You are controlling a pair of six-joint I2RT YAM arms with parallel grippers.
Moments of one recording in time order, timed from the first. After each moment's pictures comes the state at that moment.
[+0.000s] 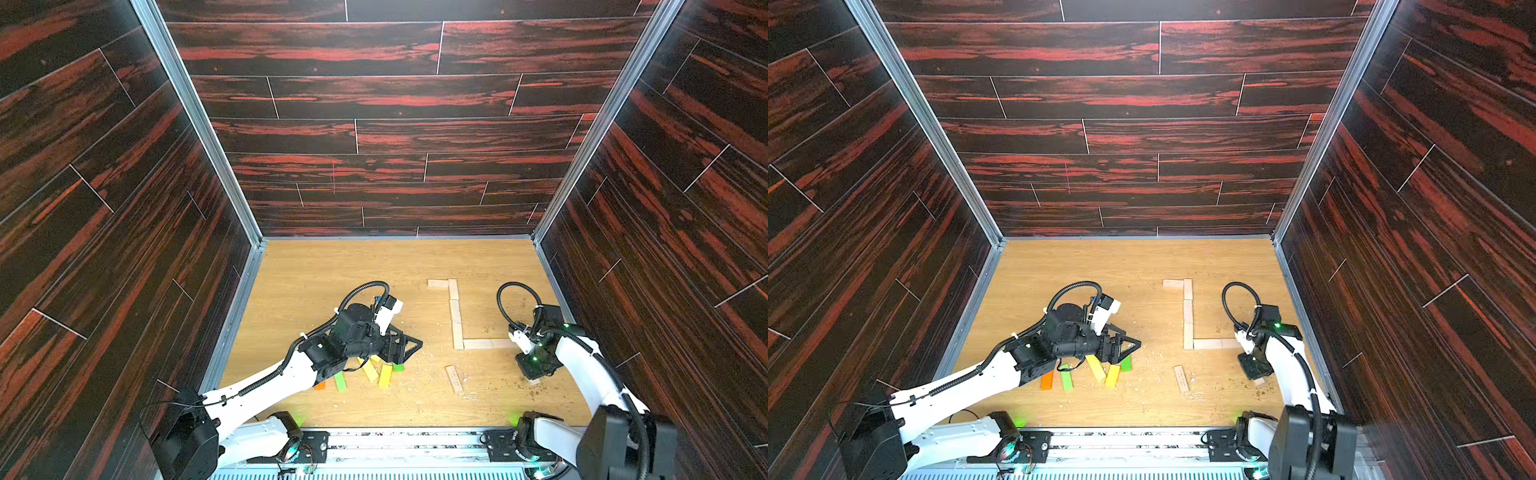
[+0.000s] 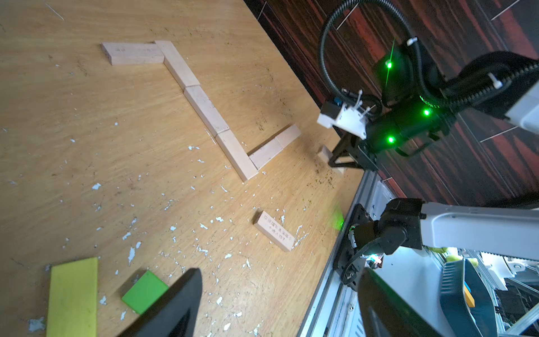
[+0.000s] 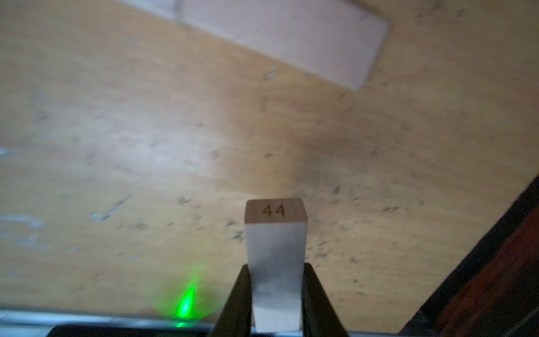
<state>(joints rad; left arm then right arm) -0.79 1.16 0.72 -0.03 0.41 -0.49 -0.14 1.18 0.71 -1.00 0.09 -0.52</state>
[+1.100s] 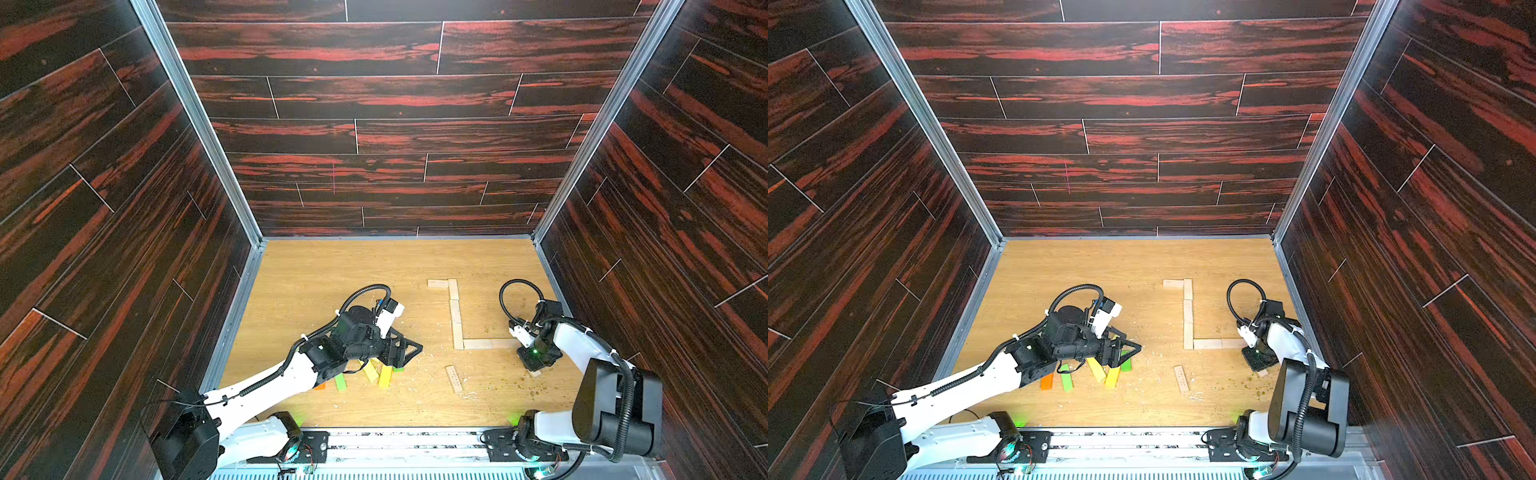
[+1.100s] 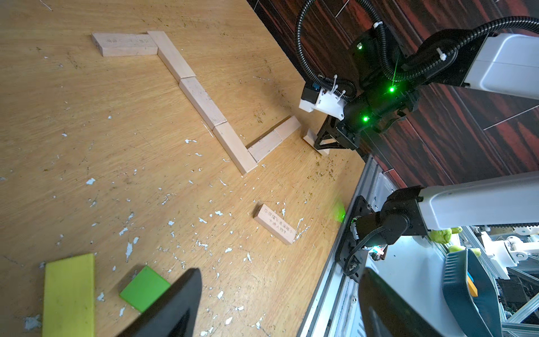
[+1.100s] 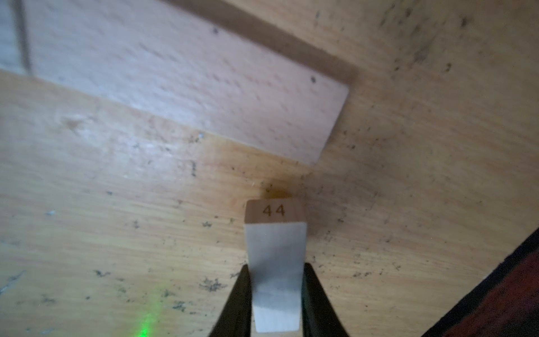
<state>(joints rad) -0.80 1.16 0.70 -0.03 0.42 -0.47 -0.21 1.38 0.72 -0.82 0.10 -0.63</state>
